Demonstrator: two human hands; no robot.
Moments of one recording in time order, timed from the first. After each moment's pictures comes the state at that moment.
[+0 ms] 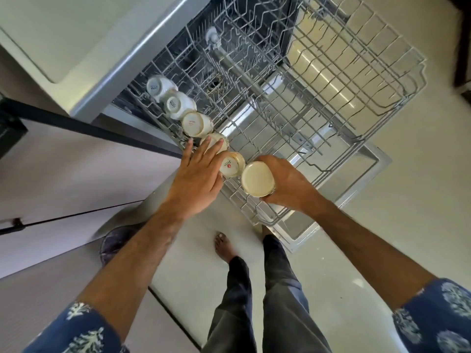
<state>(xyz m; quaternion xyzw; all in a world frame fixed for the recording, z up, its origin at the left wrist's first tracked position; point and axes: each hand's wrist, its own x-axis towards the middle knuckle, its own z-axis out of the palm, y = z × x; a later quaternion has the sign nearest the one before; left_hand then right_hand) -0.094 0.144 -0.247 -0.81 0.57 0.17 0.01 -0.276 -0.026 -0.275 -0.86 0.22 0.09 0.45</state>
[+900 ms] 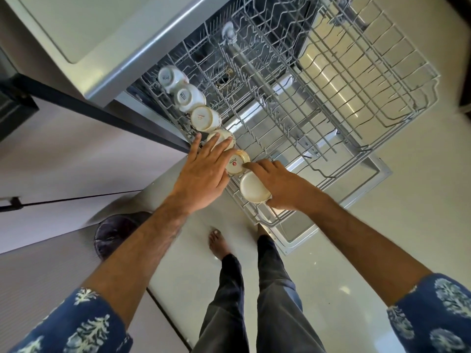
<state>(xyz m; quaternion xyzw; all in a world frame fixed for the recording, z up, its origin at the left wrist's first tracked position) -0.095 0.144 -0.255 -0.81 0.57 0.15 0.02 -0.256 -0.025 -0.283 -0.94 0.05 0.24 0.25</state>
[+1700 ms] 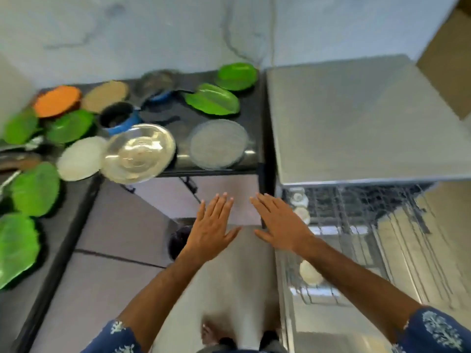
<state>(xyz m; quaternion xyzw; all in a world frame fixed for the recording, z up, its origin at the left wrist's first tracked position) -0.148 0.339 -0.012 -0.98 0.18 0.10 -0.02 -0.136 0.105 -0.011 -0.95 -0.25 0.09 0.14</state>
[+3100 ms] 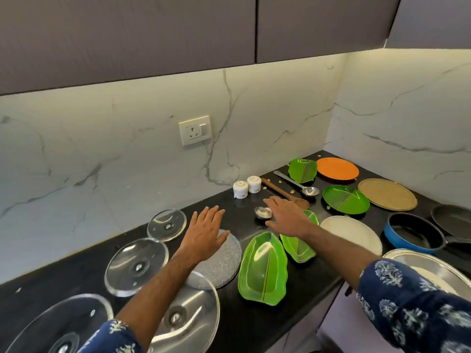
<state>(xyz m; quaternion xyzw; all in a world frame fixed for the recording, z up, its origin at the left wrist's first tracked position) -0.294 0.982 0.118 -0.94 -0.32 -0.06 -0.02 -0.043 0.865 0.134 -0.79 -0.61 0.02 0.05</state>
